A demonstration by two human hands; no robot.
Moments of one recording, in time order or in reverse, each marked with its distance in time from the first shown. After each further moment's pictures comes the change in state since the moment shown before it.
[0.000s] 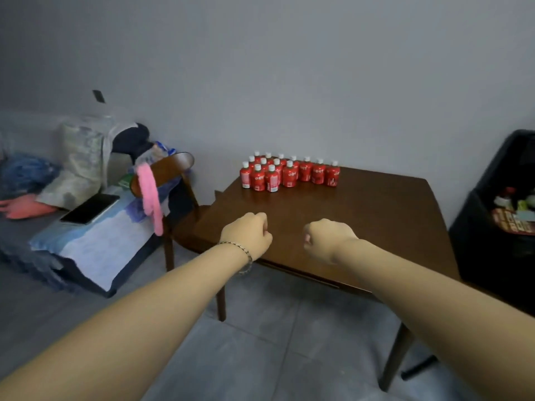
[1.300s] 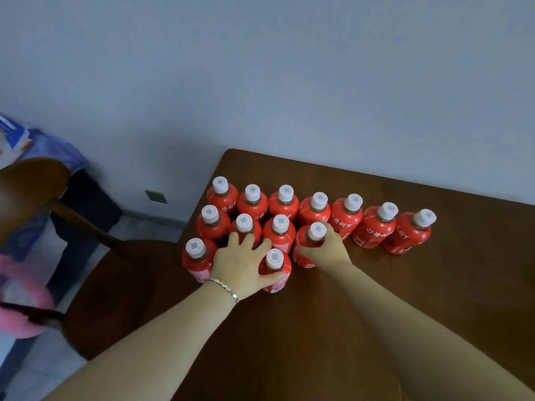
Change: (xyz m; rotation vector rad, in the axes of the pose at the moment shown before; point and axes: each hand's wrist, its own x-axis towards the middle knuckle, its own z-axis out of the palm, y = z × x) left_hand 0.690 -0.185 0.222 0.258 -0.061 0.344; right_hand 0.711 0.170 0.109 1.044 0.066 0.658
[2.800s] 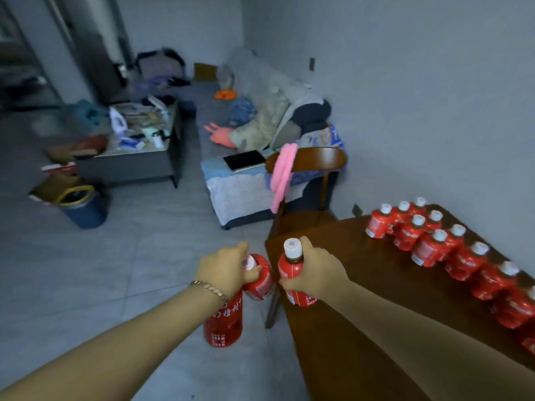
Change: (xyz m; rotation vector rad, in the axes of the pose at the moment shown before) left_hand -0.475 0.232 -0.190 -0.155 0.072 -1.266; right_hand -0.424 0.032 -0.026 -0.837 -0.829 -1.096
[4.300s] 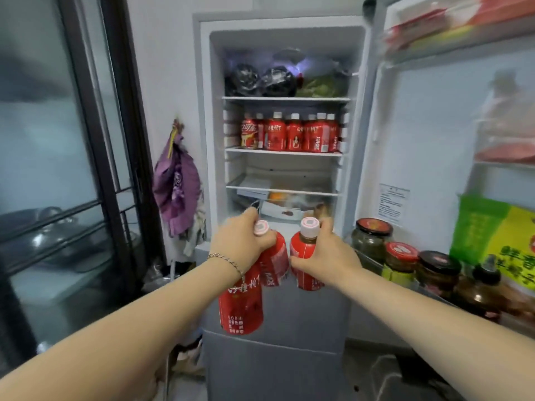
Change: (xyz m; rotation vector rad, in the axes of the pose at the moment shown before) left_hand -0.978 -0.653 -0.269 0.357 1.036 -1.810; right_hand -0.608 -0.991 0.597 0.022 -0.633 -1.805
